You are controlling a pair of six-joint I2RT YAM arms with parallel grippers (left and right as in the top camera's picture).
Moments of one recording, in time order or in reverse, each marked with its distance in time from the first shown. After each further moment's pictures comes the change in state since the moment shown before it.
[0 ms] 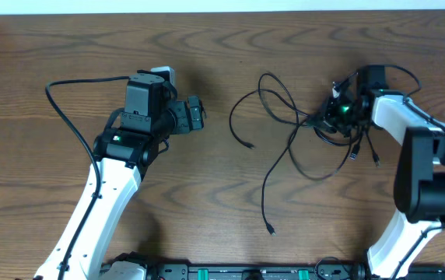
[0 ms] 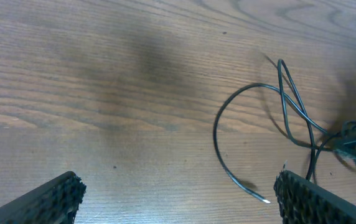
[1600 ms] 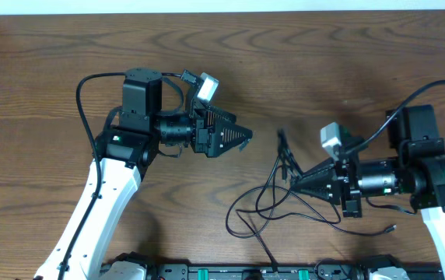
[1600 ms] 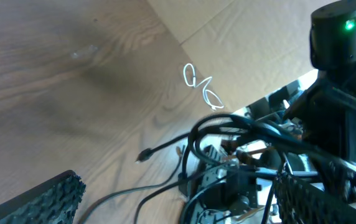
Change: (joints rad) left arm 0.001 -0.001 0.000 0.140 1.064 0.108; right arm 0.179 -0.885 -0.004 -0.806 -0.598 -1.096
